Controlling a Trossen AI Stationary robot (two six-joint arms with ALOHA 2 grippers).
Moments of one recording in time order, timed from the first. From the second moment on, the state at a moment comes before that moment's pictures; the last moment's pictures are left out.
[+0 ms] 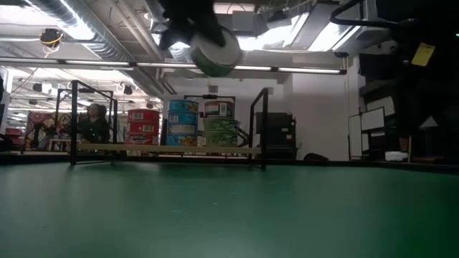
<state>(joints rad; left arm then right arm) -0.05 1.51 1.28 -0.58 -0.26 -0.64 0.47 1.59 1.00 -1.14 0.39 0.35</state>
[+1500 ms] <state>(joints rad) -0.01 1.44 0.55 0.07 -1.12 -1.91 0.47 1.59 1.00 -0.91 0.51 0.15</state>
